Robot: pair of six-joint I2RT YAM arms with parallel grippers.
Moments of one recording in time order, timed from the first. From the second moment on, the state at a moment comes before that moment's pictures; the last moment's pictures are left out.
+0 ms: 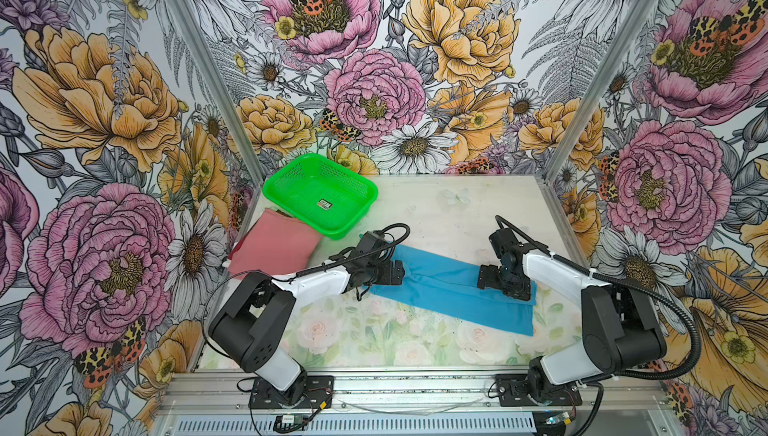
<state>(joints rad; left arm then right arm) -0.63 1.60 0.84 -0.19 0.09 -0.53 0.24 1.51 0.83 -0.80 0.05 0.53</state>
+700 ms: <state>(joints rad) -0.50 1.46 0.95 -0.29 0.07 -0.50 0.49 1.42 1.01 -0.82 0.00 0.50</state>
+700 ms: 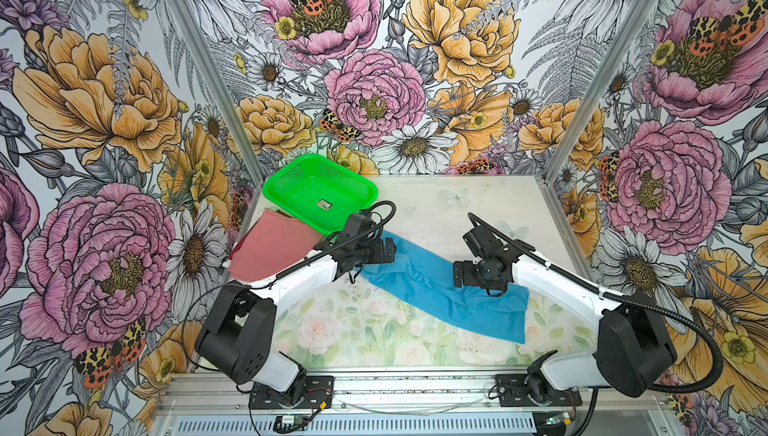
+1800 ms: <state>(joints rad) -0.05 1.04 0.85 -0.60 0.20 -0.45 0.79 2.13 1.67 -0.75 -0.25 0.21</state>
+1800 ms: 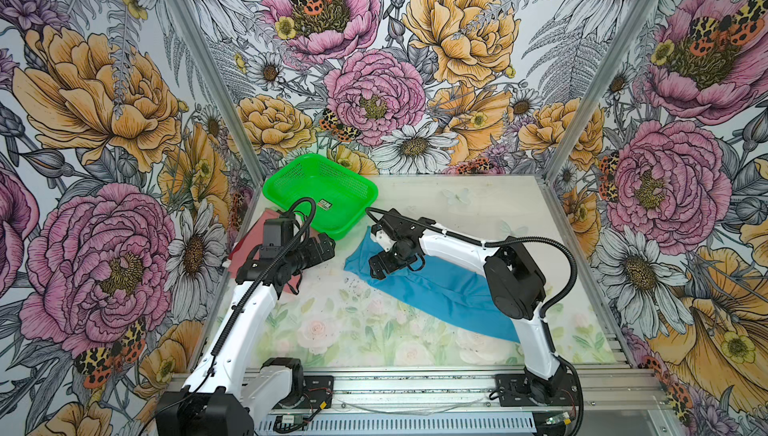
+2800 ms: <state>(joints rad) -0.38 1.30 0.83 -0.44 0.17 -0.53 0.61 1.72 1.21 -0.70 0.03 0.32</state>
